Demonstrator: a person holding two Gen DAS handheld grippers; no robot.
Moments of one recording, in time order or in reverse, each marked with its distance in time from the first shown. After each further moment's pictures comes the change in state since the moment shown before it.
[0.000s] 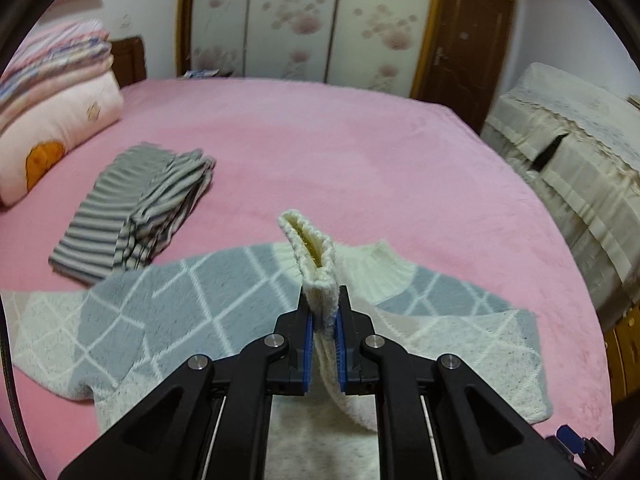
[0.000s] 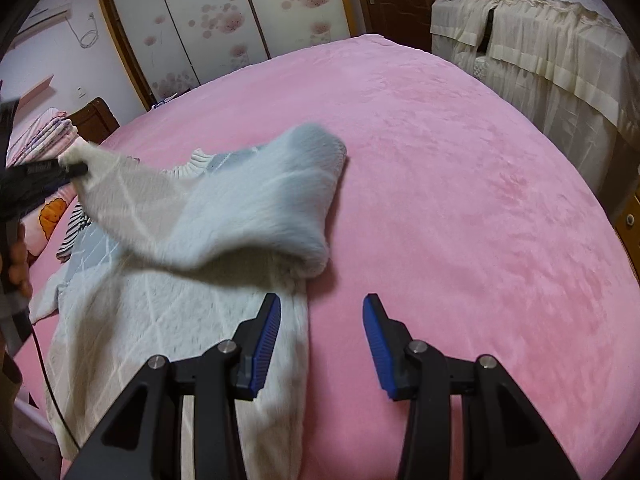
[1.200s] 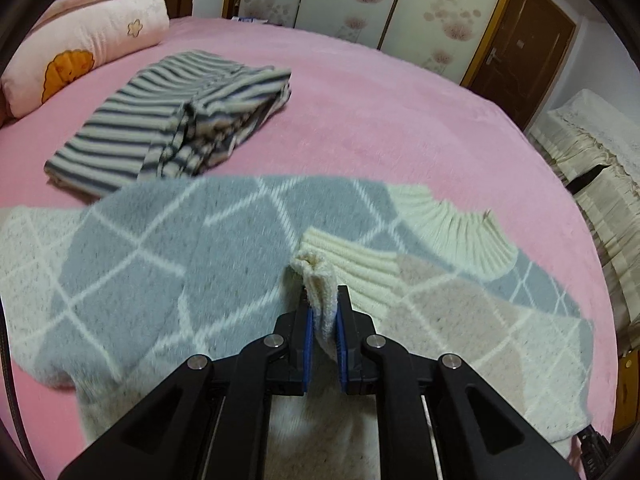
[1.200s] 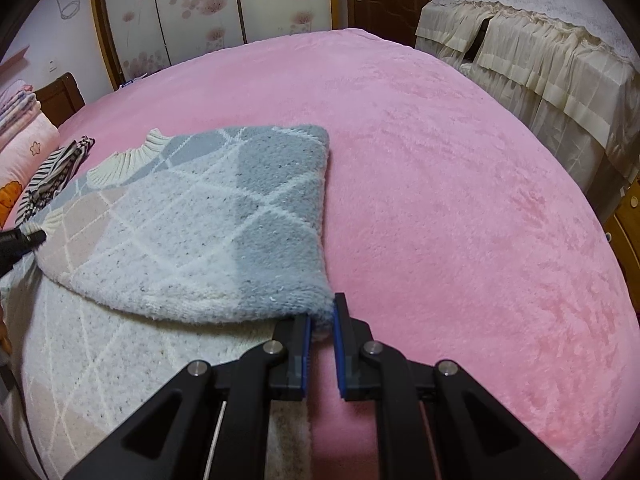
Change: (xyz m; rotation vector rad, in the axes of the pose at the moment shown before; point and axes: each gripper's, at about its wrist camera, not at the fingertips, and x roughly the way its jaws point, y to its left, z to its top) left arm 0.069 0.100 -0.044 -0.169 0.087 0.026; right arm 0.048 0.018 0.011 -0.044 0.010 -0.189
